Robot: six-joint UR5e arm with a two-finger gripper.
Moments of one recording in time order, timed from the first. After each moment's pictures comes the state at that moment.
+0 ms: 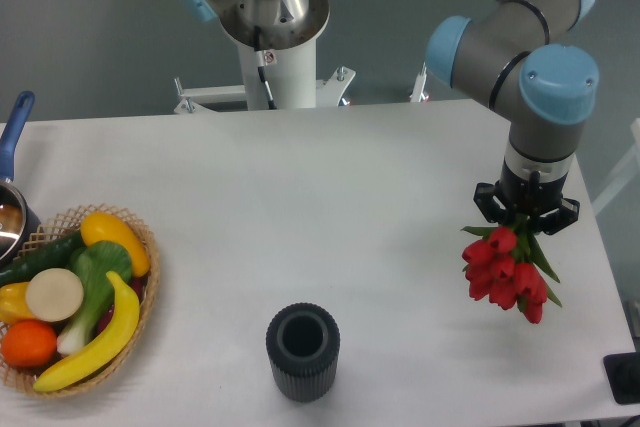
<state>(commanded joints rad) 2.74 -2.02 -1.45 -1.05 1.57 1.07</state>
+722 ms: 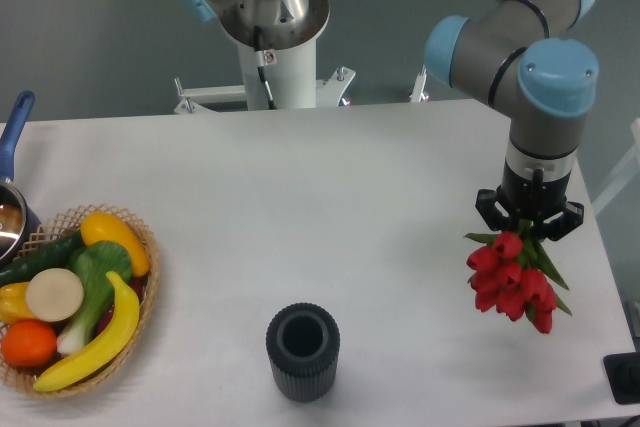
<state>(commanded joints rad) 2.73 -1.98 -1.45 -0.90 1.36 0.97</state>
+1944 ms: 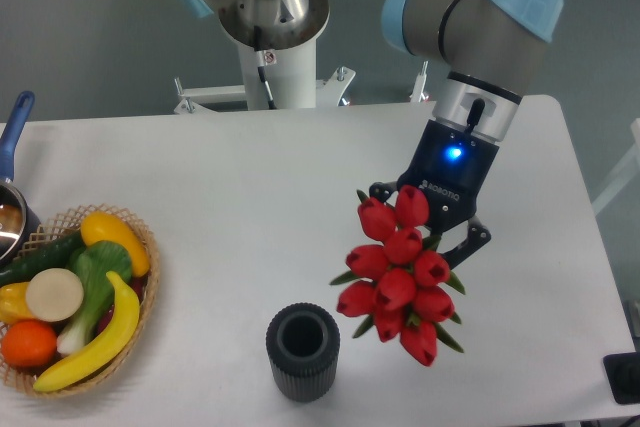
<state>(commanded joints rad) 2.66 -1.92 -1.48 -0.74 0.58 0.83</state>
